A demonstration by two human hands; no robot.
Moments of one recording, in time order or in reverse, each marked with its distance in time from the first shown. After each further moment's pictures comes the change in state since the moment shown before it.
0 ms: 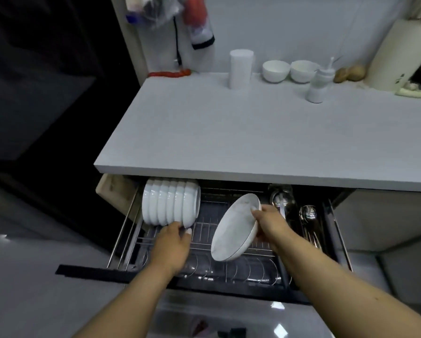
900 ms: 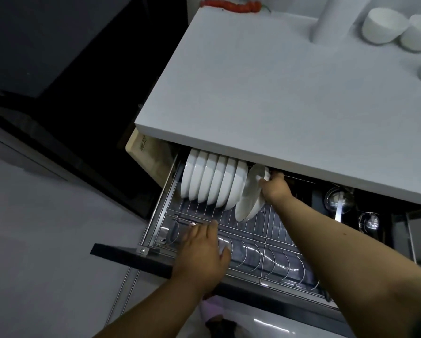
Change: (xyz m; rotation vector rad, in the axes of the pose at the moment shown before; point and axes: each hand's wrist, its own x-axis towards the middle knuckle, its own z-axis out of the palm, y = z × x) left_hand 0.012 -0.076 -0.012 0.322 -0.084 0.127; right_hand 0.141 -0.014 0.148 -0.496 0.106 -0.012
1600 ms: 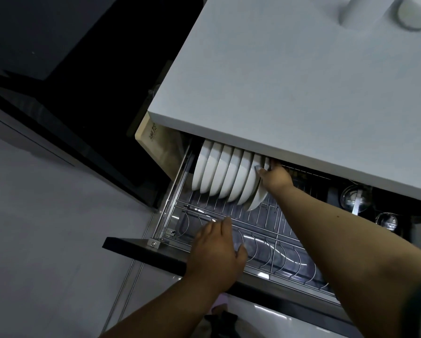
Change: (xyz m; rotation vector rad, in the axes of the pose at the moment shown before) left_hand 0.002 -0.003 0.010 -0.079 0.110 -0.010; right_hand 0.031 -0.010 0.039 -0.307 -0.019 -0.108
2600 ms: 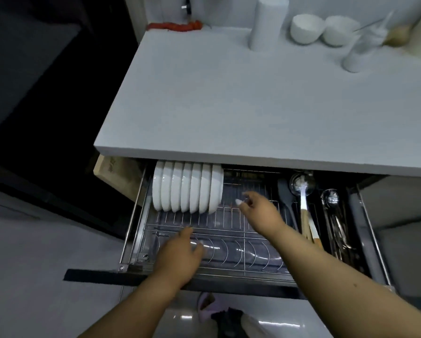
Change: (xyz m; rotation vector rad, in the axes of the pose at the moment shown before) left_hand 0.009 0.011 -0.011 -0.059 -0.261 -0.104; right_hand -0.135 0.065 -0.064 0.074 -0.019 -0.130
